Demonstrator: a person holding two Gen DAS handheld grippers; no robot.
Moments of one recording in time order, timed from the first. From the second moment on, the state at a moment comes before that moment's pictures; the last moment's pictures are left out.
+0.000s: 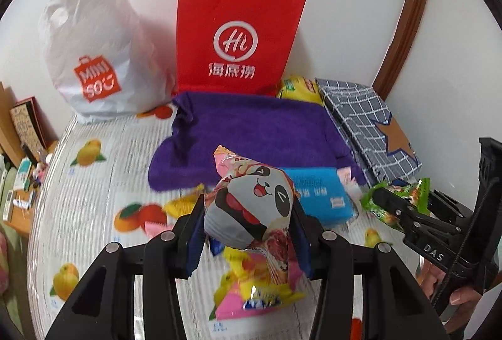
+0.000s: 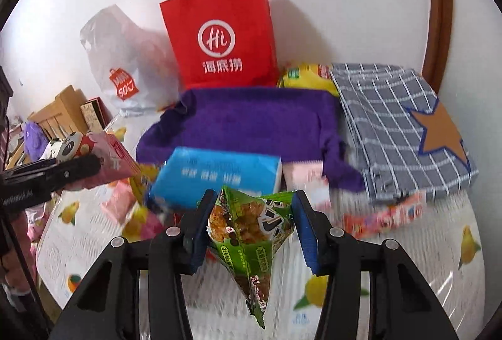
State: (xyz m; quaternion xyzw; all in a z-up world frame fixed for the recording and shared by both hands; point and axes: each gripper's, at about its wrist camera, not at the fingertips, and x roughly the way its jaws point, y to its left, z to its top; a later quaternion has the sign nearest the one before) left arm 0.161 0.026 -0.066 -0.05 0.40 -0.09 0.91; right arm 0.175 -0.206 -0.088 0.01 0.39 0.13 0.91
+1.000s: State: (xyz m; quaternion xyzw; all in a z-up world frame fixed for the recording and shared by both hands) left arm 0.347 0.030 -0.063 -0.02 0.40 -0.07 0.91; right arm 0.376 -0.185 -0.067 0.01 0.37 0.09 0.92
